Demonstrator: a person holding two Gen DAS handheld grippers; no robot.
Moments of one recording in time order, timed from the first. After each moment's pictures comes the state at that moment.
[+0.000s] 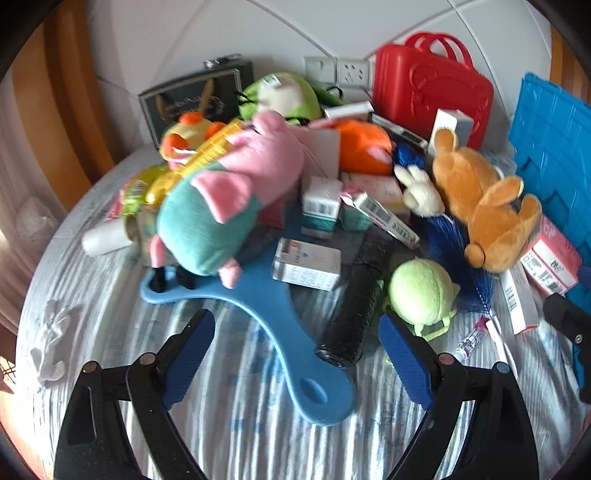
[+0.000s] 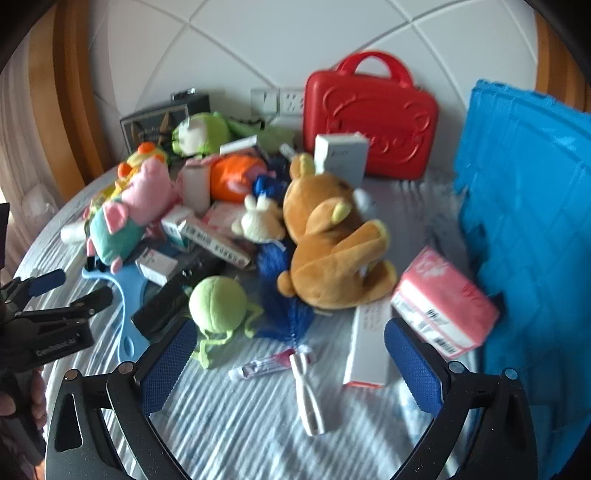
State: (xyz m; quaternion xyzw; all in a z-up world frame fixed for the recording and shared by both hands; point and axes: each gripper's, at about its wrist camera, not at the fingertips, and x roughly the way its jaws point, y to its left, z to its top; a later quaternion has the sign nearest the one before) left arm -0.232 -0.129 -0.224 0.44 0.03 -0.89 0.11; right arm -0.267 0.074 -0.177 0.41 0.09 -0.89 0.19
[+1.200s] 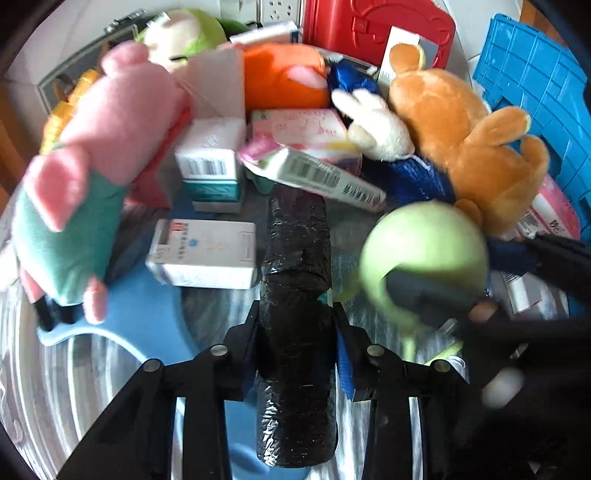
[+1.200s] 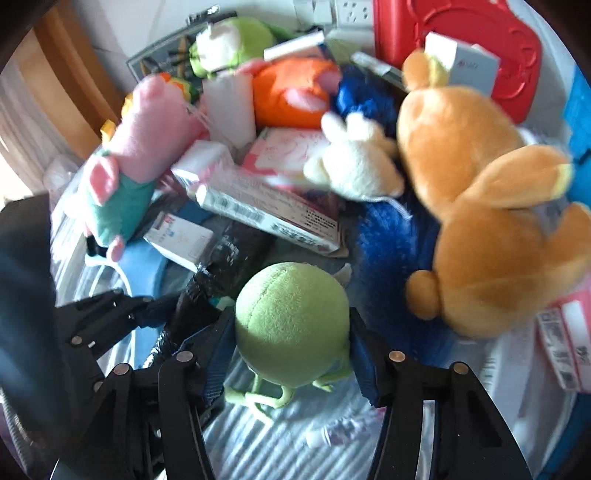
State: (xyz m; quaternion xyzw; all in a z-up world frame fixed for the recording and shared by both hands) left arm -0.292 -0.104 -0.276 0.51 0.03 -0.86 -0.01; right arm -0.339 0.001 -0.246 0.52 0.06 -0.81 0.26
